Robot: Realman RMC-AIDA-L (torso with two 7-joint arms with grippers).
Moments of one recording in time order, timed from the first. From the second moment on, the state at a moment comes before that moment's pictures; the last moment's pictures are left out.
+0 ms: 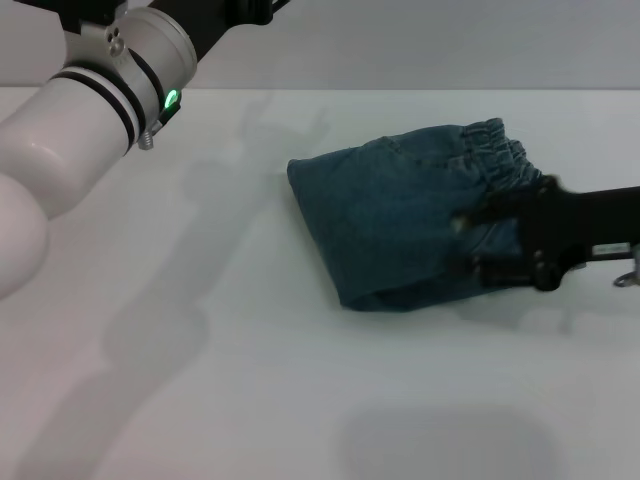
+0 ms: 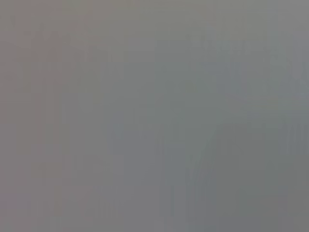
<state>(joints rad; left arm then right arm) -0.40 -2.06 1.87 1.24 2.04 -0.06 -2.40 0.51 2.06 -0.88 -0.97 -2.01 -1.64 1.49</state>
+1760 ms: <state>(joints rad) -0.32 -2.06 1.85 1.25 2.05 -0.07 -2.41 0.85 2.07 -1.34 -0.71 -2.24 -1.41 1.94</state>
